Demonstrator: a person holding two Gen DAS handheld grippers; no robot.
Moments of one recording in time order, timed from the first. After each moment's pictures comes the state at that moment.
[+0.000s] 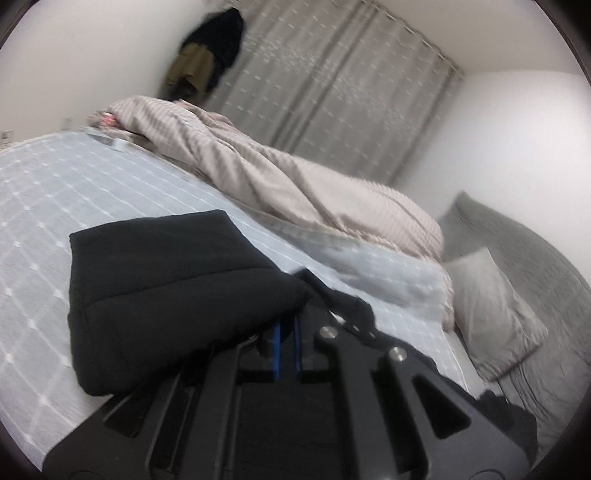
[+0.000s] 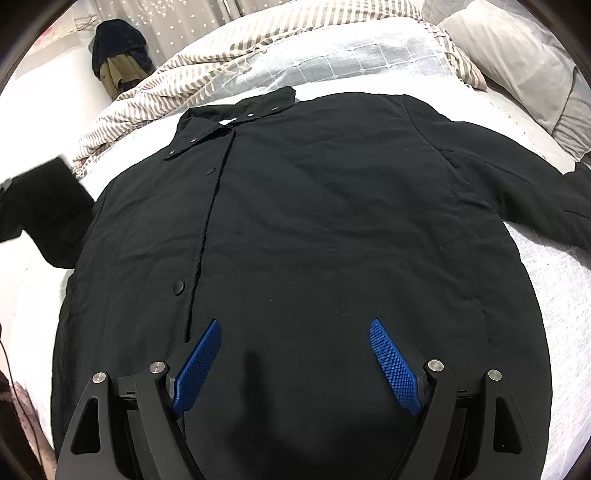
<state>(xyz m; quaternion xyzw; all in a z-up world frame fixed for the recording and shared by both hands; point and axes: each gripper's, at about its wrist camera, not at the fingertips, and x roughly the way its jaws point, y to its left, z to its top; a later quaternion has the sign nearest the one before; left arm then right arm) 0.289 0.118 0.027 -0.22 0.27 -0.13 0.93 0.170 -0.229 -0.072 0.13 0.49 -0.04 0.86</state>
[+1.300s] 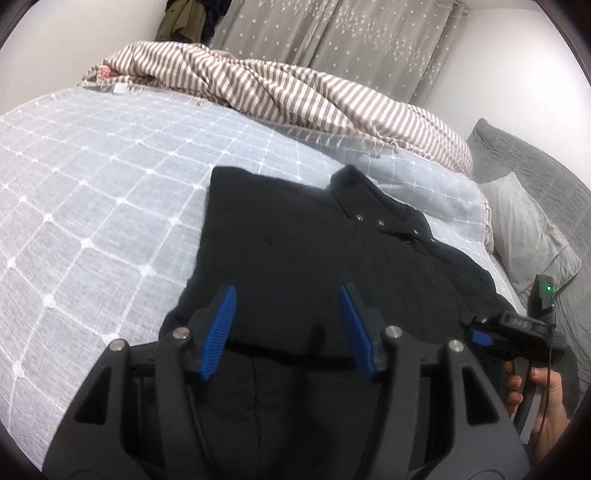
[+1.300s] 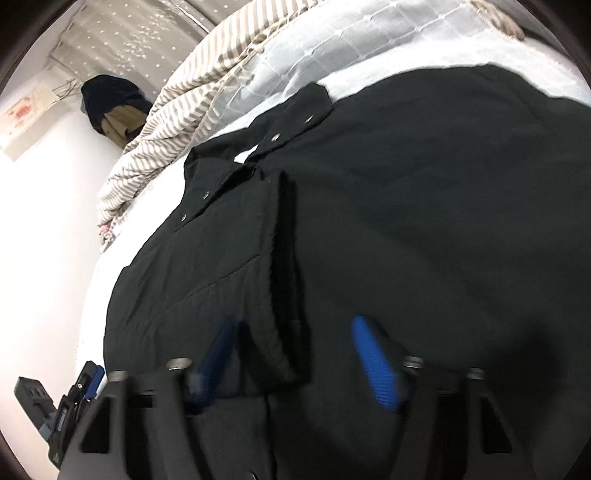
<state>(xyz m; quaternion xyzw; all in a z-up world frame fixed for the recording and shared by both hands) 0.288 0.145 -0.084 -0.15 0.36 -0.12 0.91 0.317 -0.214 -0.113 0.29 0.46 0.04 0.84</state>
